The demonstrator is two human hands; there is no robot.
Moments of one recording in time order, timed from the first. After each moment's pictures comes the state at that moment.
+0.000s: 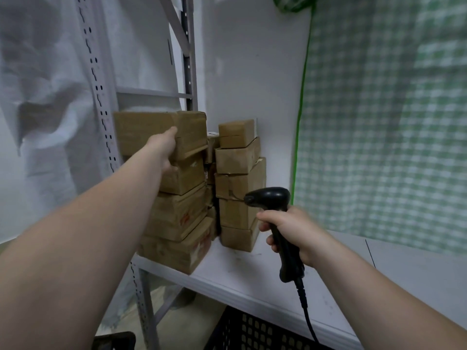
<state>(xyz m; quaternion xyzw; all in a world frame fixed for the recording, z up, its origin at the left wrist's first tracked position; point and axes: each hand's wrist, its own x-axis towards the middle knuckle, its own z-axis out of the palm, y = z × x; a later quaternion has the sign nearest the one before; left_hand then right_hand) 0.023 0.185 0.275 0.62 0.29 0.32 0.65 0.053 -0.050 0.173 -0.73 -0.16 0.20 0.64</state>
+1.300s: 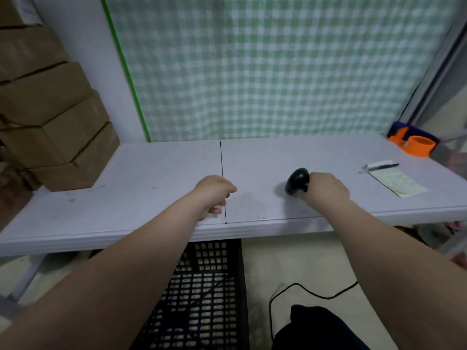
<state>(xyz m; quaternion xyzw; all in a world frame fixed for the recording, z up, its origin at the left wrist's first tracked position) 0.128 -0.190 0.022 0.82 0.09 -0.15 0.54 0.144 -0.428 0.008 -0.98 0.16 0.01 0.09</state>
